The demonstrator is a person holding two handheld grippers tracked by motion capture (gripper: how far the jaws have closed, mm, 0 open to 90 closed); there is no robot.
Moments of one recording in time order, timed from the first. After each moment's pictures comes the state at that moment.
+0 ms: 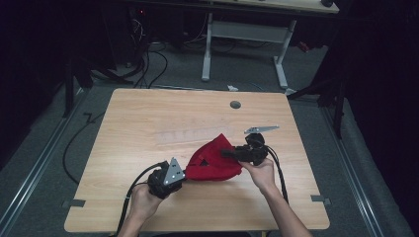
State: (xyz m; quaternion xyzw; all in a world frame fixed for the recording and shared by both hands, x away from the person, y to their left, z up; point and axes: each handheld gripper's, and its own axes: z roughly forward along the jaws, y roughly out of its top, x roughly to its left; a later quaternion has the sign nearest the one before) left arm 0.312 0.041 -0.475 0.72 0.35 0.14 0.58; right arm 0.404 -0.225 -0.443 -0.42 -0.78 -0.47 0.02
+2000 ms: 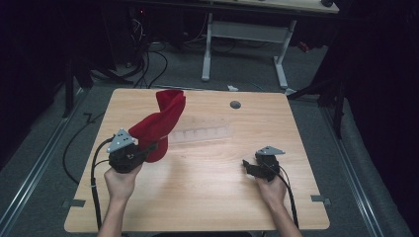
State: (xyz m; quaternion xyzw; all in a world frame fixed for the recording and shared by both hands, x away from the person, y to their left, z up) left arm 0.372 0.131 -0.419 0.52 0.49 0.12 0.69; right arm 0.386 -0.275 -0.531 -0.50 -0.77 -0.33 -0.22
